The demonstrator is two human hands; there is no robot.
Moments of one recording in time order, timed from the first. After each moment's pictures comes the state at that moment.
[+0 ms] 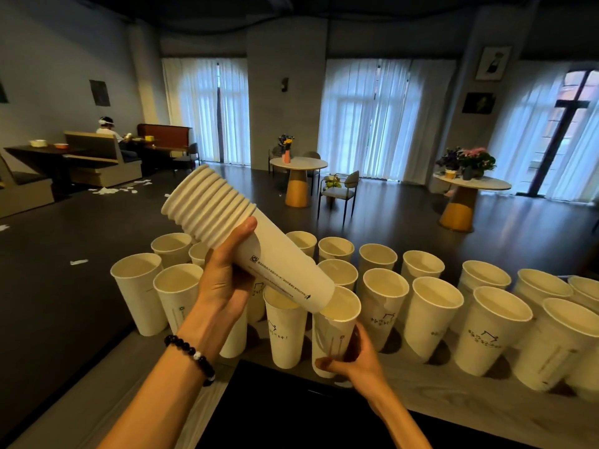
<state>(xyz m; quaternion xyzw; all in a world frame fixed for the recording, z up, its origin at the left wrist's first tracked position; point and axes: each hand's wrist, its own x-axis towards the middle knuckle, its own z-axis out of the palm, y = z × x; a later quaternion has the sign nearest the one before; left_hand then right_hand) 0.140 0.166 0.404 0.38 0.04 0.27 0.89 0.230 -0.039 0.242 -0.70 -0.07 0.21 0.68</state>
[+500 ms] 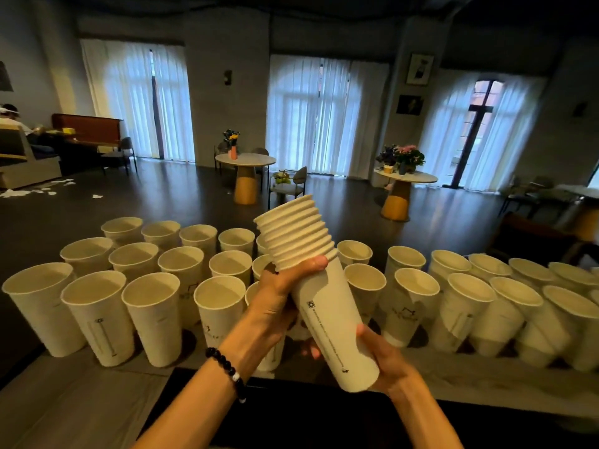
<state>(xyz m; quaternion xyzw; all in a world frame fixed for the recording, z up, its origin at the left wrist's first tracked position) 0.170 0.026 0.387 0.52 -0.02 0.06 0.85 0.196 -0.150 0.317 -0.49 -0.15 0.34 0.79</state>
